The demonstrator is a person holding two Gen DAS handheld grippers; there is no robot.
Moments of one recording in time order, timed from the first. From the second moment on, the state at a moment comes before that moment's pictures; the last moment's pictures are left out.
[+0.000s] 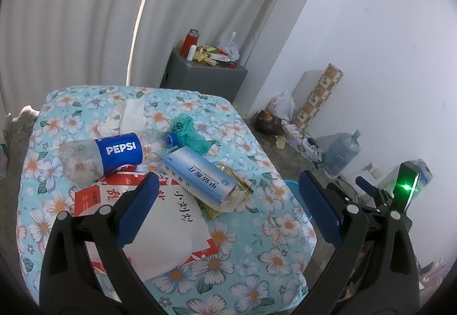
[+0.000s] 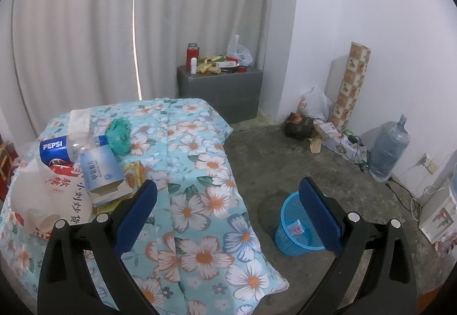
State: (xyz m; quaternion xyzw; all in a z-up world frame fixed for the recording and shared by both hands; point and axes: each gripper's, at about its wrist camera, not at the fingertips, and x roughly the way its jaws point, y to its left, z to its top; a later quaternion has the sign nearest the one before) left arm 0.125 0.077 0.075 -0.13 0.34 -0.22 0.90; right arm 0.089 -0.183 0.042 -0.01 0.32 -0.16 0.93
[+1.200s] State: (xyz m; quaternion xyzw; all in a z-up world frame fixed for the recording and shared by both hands) left arm 0.081 0.098 0.025 0.03 0.31 -0.17 0.93; right arm 0.127 -0.177 -0.024 0.24 0.42 0.08 0.87
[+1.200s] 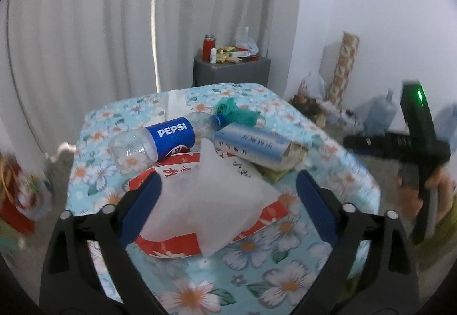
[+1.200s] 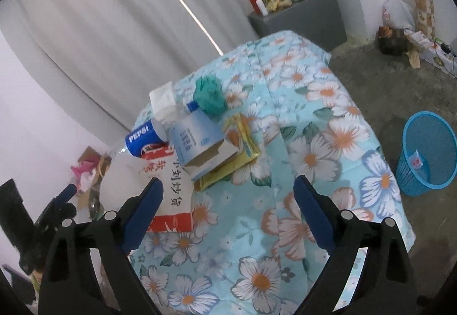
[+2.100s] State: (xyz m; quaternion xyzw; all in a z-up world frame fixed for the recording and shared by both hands) left arm 0.055 0.077 -0.010 0.18 0.30 -0.11 0.93; right arm 0.139 -0.150 -0.035 0.23 0.45 0.09 0.86
